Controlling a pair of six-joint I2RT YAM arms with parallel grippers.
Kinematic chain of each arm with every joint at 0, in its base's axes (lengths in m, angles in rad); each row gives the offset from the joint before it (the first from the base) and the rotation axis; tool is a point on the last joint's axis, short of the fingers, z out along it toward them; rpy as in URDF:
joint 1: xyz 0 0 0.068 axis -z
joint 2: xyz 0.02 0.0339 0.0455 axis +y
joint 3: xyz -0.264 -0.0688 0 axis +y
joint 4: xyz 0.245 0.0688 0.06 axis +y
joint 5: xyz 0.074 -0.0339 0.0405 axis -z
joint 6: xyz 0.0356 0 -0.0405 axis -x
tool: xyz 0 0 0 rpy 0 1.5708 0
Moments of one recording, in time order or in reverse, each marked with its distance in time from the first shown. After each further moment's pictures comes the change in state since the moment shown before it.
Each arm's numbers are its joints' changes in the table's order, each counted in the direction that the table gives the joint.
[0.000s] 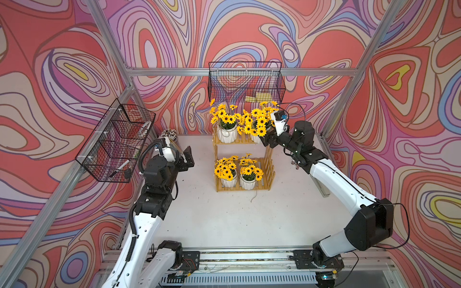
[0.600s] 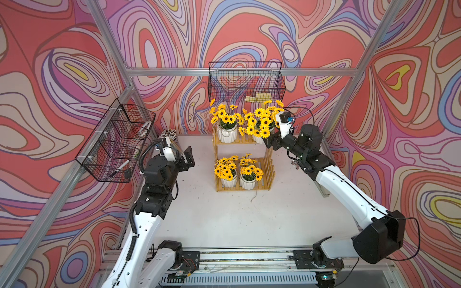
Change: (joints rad) left arm 0.000 0.004 0.000 -0.001 0.010 0.000; right arm -0.024 -0.119 0.077 -0.031 0.023 -0.004
